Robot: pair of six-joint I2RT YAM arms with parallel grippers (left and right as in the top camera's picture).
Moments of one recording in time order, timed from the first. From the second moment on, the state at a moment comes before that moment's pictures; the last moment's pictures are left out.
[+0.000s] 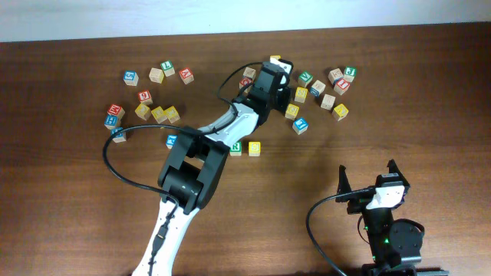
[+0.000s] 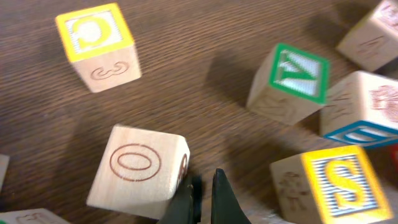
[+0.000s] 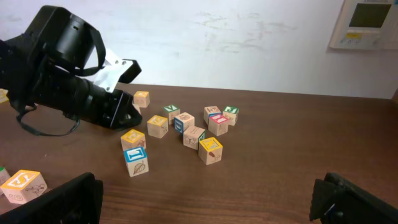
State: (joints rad) left arm -0.57 2.49 1.84 -0.03 0.01 -0.14; right arm 0.02 0.01 0.01 -0.07 -0.02 -0.03
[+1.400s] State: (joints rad) left arm -0.69 2.43 1.87 -0.13 0.09 0.11; right arm 0.02 0.01 0.01 -0.07 -0.02 -0.03
